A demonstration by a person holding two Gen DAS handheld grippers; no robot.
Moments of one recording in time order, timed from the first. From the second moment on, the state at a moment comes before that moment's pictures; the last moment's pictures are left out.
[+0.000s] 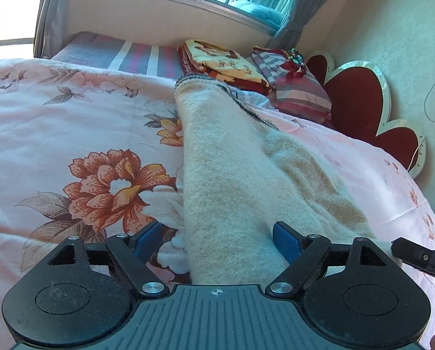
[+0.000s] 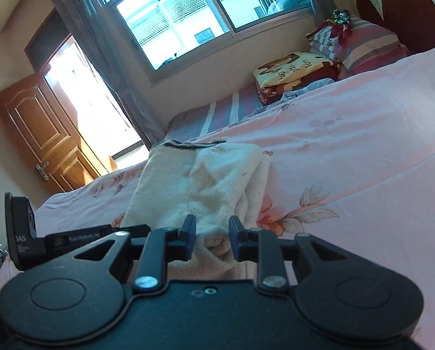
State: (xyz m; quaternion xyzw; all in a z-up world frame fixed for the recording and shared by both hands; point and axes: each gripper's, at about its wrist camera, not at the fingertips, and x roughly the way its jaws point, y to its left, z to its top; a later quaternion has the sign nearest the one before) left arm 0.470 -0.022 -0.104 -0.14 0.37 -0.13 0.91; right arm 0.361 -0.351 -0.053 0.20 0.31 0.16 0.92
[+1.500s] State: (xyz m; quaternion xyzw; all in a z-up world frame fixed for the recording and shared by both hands) left arm 0.529 -0.070 -0.083 -0.02 0.34 -0.20 0.92; right arm 0.469 -0.355 -0.085 0.17 0.31 0.11 0.93
